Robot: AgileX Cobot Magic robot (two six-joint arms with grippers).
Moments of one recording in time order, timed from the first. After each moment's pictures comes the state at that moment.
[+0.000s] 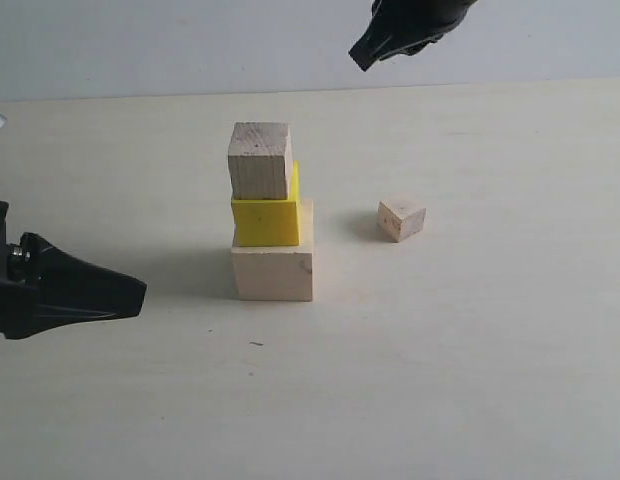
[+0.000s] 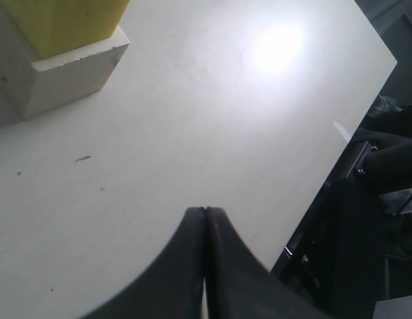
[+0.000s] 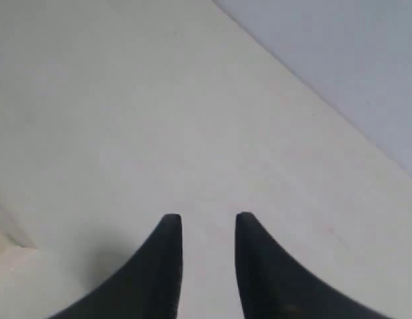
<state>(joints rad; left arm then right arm) -0.22 1.12 -0.54 -1.13 0.93 1.04 0.41 1.82 -1.54 0.04 0.70 -0.42</state>
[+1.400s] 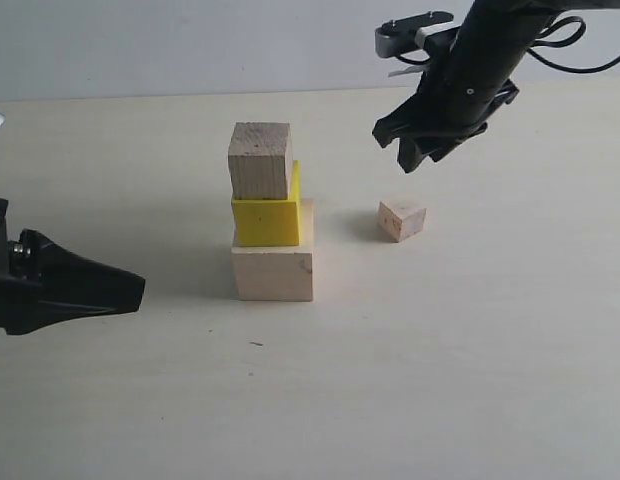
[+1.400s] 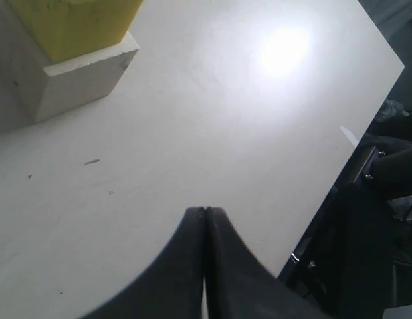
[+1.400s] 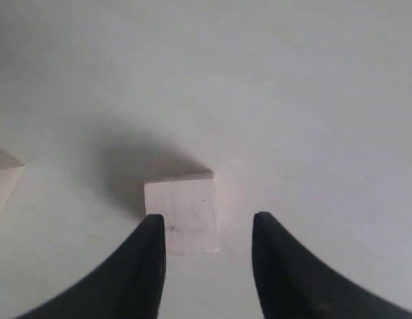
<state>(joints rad) -0.22 1.12 -0.54 -1.13 0.91 1.04 0.31 2.03 -1.54 0.14 0.90 -0.25</state>
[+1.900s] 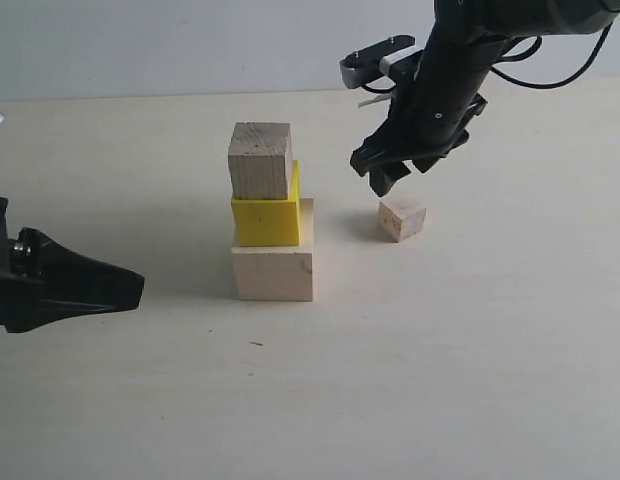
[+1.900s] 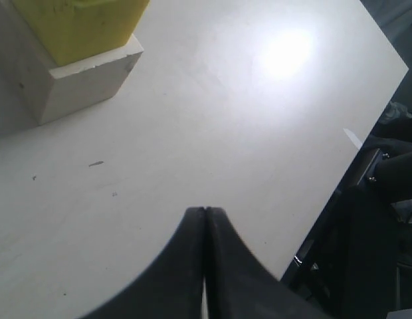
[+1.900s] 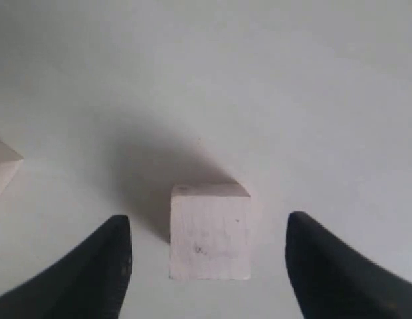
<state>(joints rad) -0.22 1.12 -0.54 -1.13 0.90 1.04 0.38 2.08 -1.54 0.06 0.87 -0.23</state>
